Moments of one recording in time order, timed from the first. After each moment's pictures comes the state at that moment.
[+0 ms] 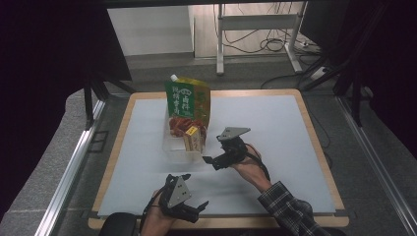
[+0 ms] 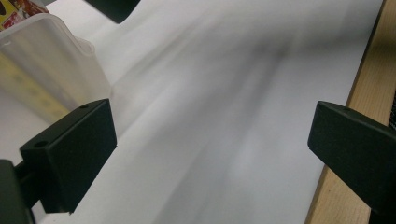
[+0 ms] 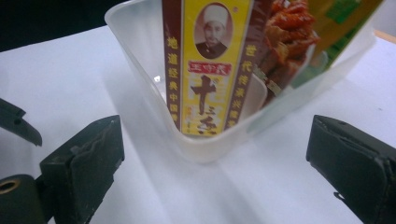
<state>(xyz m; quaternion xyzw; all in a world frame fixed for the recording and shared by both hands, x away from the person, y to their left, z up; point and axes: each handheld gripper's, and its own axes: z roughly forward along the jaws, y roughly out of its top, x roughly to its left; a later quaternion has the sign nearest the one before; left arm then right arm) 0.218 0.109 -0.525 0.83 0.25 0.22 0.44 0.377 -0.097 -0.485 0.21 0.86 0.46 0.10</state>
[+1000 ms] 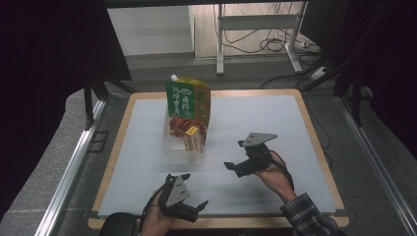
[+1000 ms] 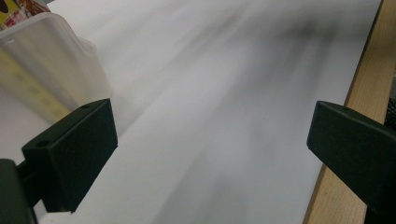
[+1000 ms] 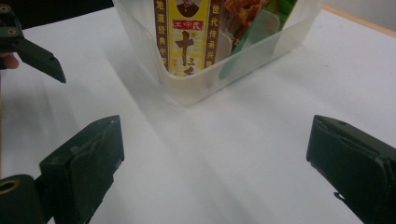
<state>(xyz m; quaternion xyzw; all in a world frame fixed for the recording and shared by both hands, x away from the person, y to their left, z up) 0.219 0.112 -0.525 0.83 0.26 0.21 0.45 0.352 -0.162 -0.473 0.23 0.86 0.45 0.12</state>
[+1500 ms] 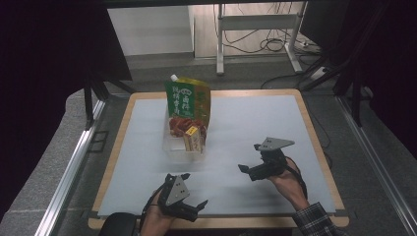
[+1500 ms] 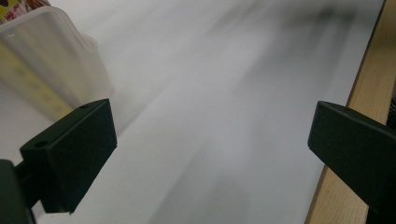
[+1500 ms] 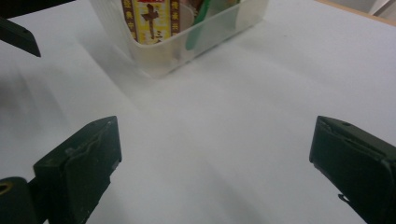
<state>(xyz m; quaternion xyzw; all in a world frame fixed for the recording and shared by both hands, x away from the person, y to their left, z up) 0.221 0.112 -0.525 0.83 0.27 0.20 0.45 0.341 -0.204 -0.479 0.27 0.84 0.44 0.14</state>
